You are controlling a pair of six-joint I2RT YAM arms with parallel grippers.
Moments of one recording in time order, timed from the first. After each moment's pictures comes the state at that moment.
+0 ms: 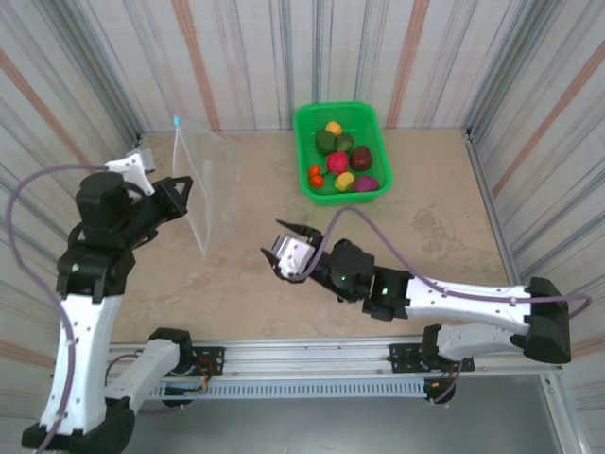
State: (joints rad) left arm -0.17 0.85 1.33 -0.81 0.22 -0.50; right arm 1.28 1.16 0.89 0.25 0.41 -0.46
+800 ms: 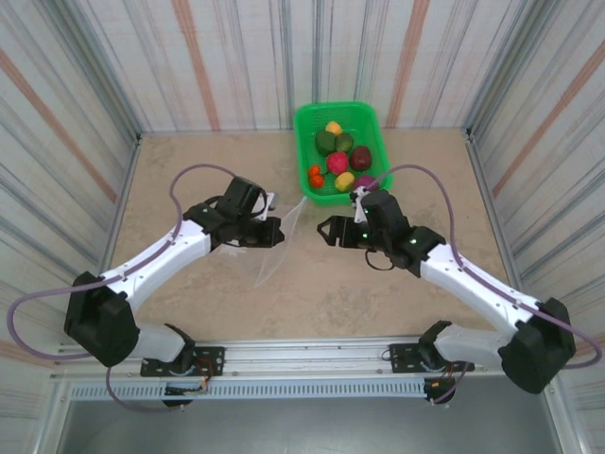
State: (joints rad) left arm -0.60 1.37 1.06 -0.62 0.32 -0.49; right arm 0.68 1.18 0.87 -0.36 -0.19 0.69
